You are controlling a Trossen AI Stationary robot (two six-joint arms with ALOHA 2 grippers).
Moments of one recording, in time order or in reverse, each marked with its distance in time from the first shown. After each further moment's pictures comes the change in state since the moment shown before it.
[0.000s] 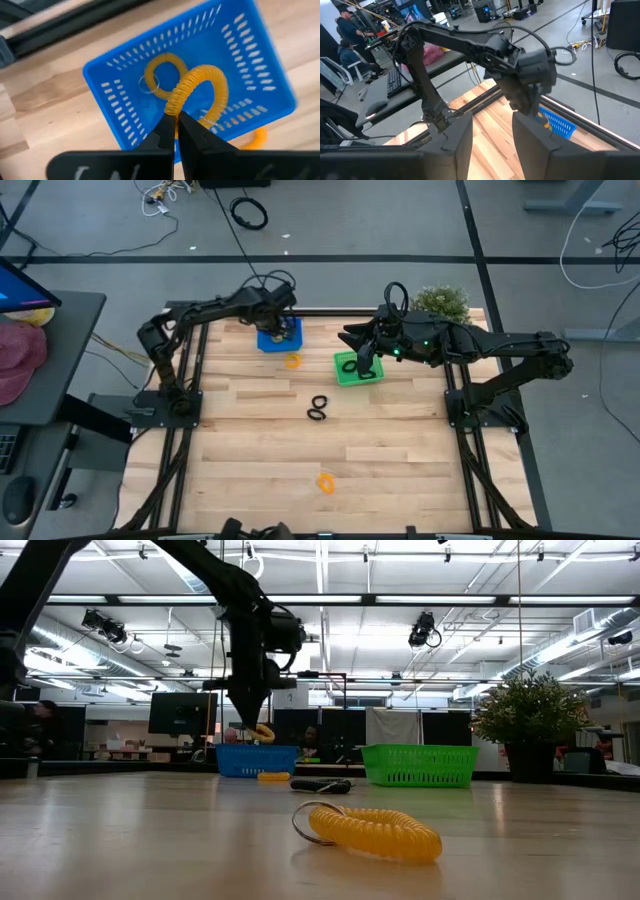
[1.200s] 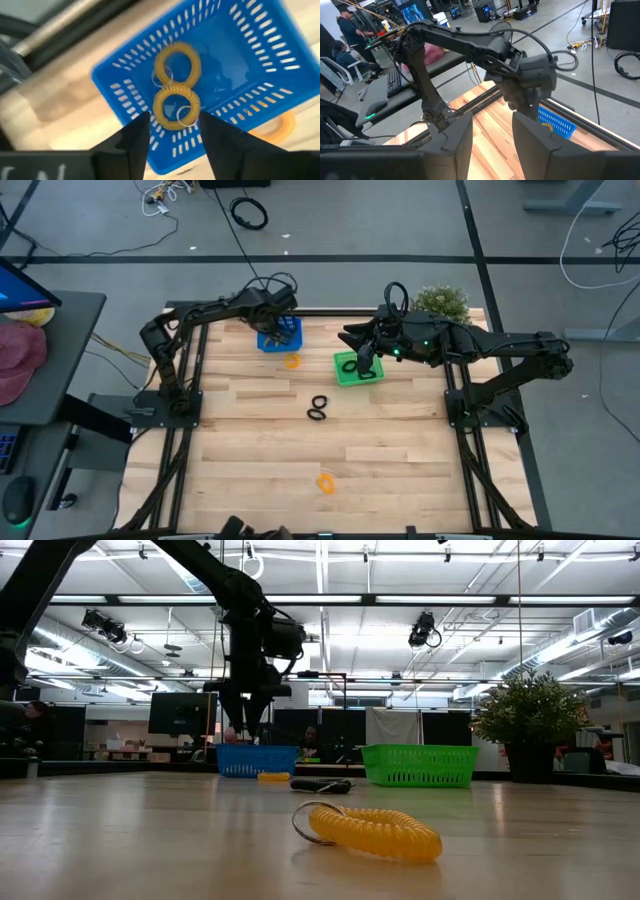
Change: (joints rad) left arm -0.016 0.010 0.000 -0.032 -0.037 0.136; right arm 0.000 0.000 0.000 0.000 -0.001 0.000
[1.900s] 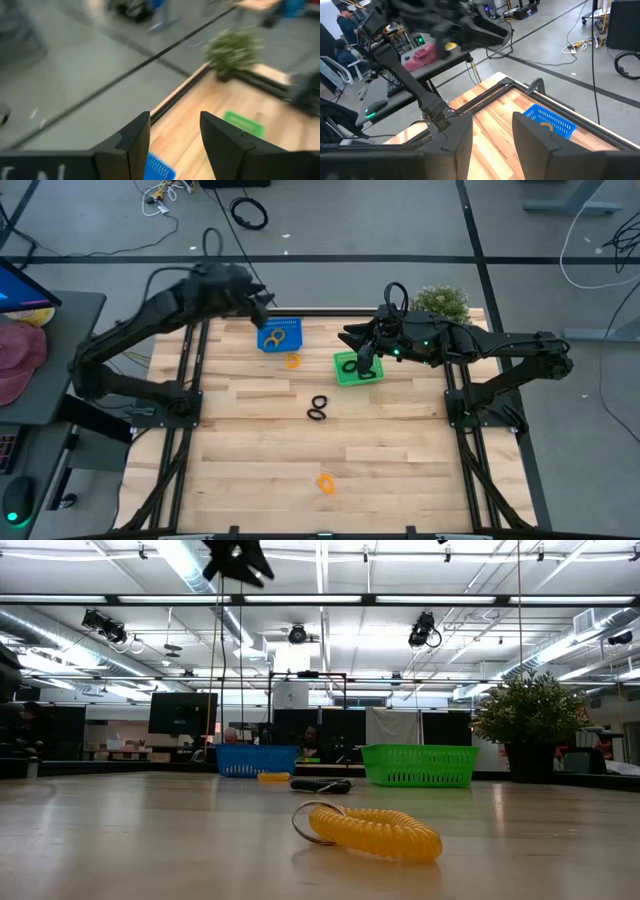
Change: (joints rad) left arm -0.129 -0.636 0.001 0.326 0.038 0.277; right arm 0.000 0.000 0.000 -0.002 -0.002 -0.001
